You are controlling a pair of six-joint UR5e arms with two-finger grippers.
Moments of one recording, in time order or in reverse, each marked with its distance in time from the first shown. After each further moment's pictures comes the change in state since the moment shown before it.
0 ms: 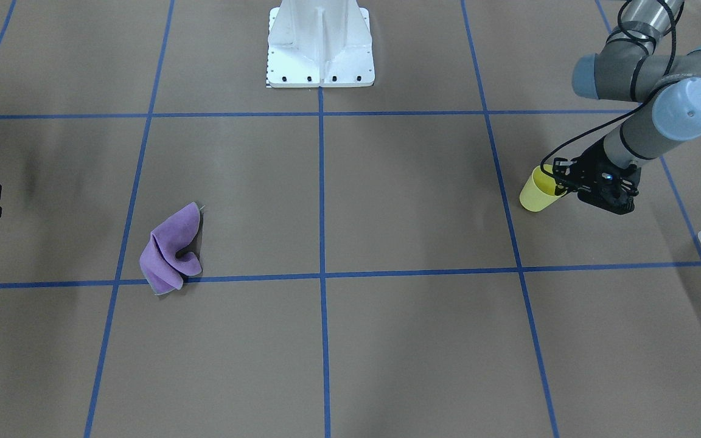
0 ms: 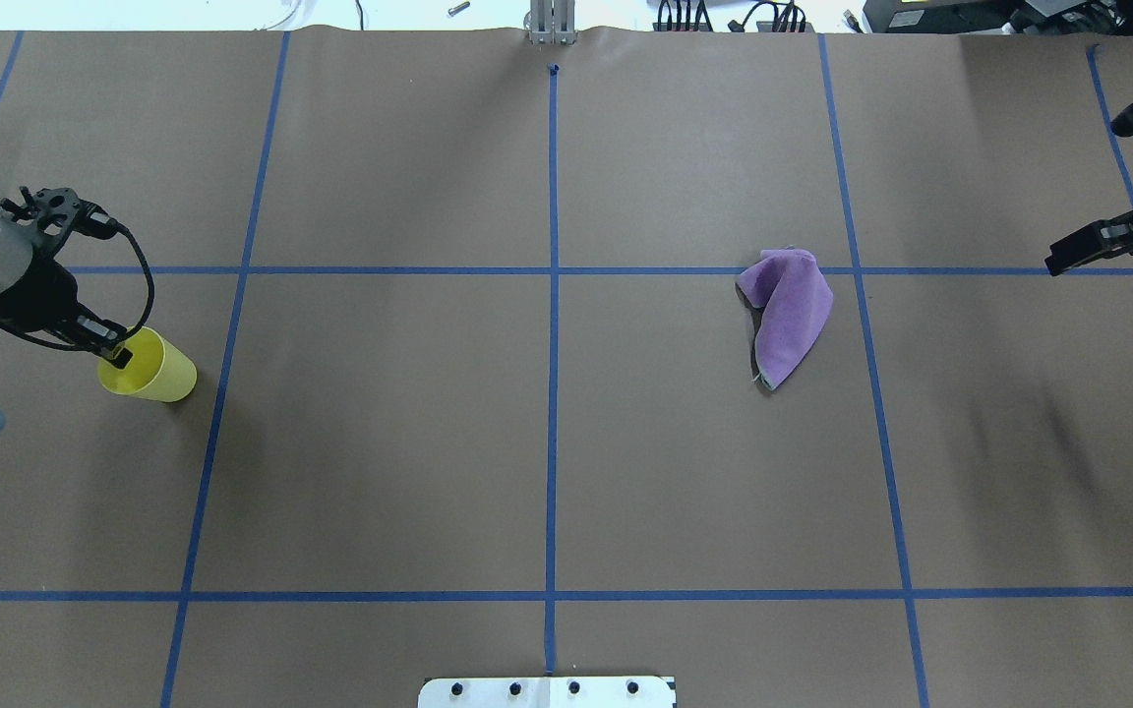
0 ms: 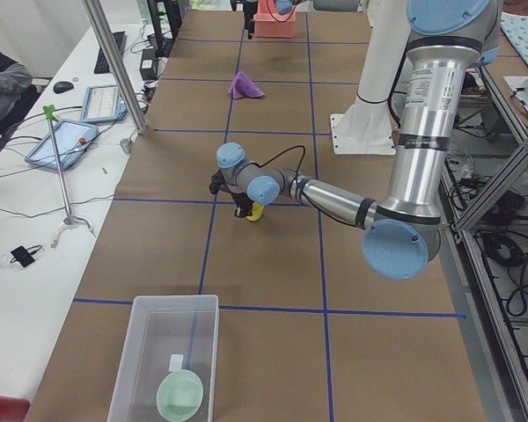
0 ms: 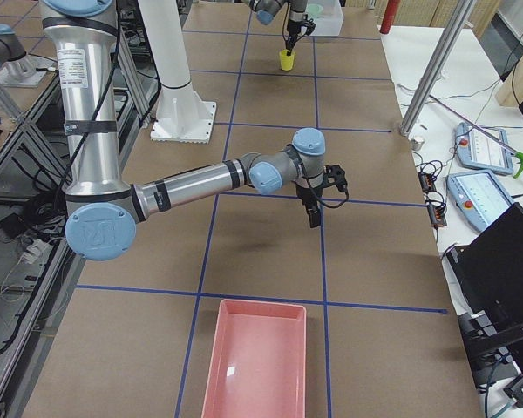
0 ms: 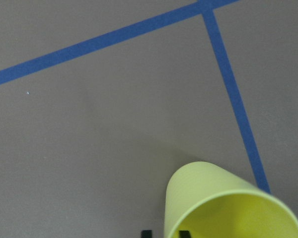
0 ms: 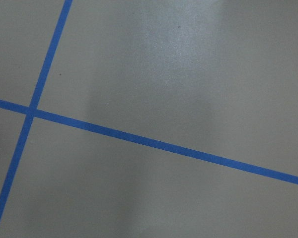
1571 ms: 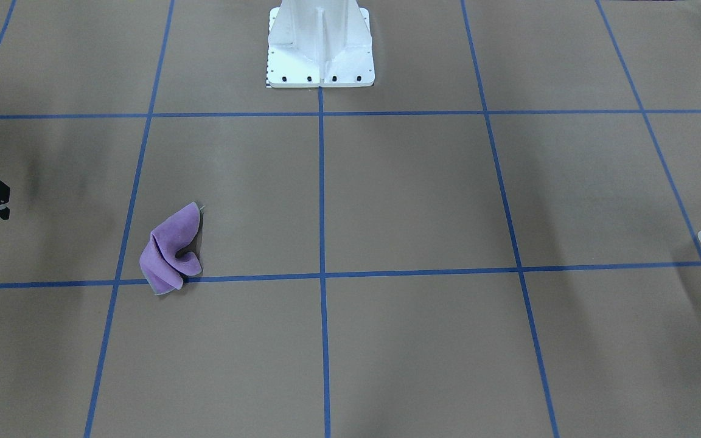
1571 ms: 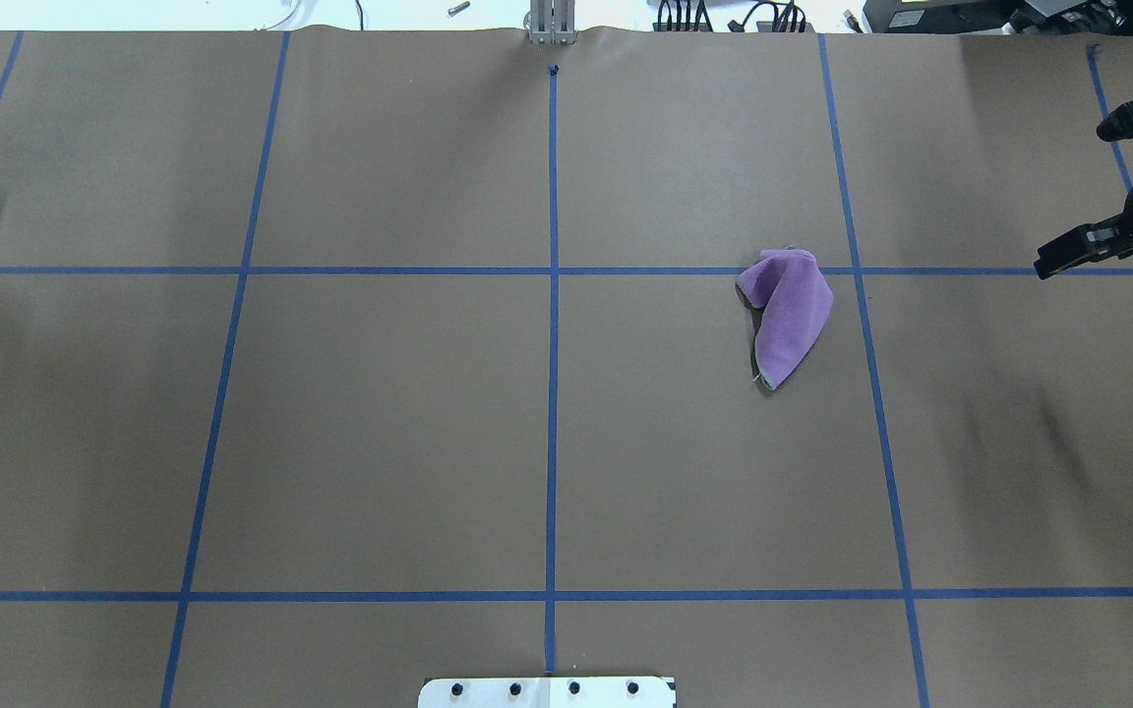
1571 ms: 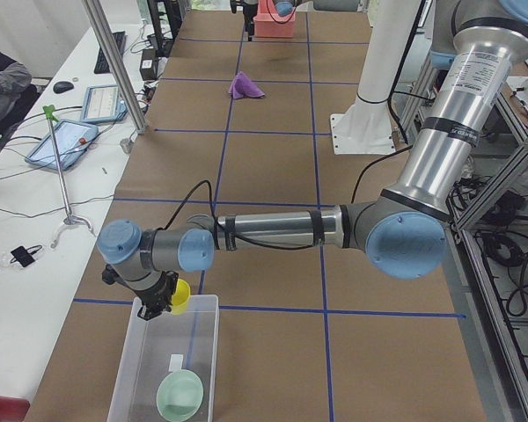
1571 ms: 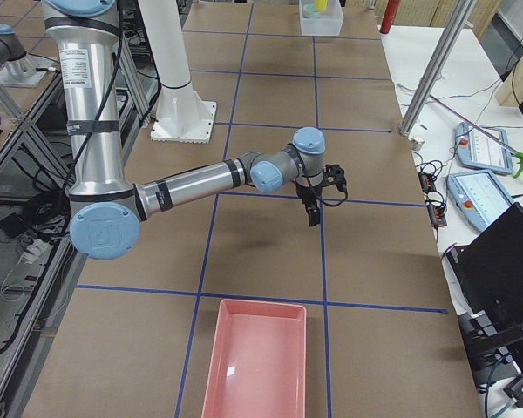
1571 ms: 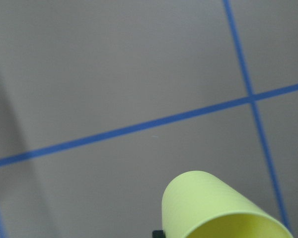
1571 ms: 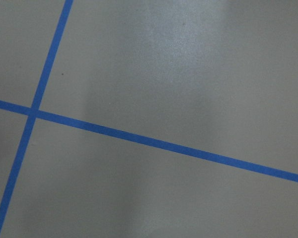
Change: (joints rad) left arm -0.641 -0.274 0.707 0.148 0.006 0.870; right arm -0.021 0.008 -0.008 0.002 -0.014 0.019
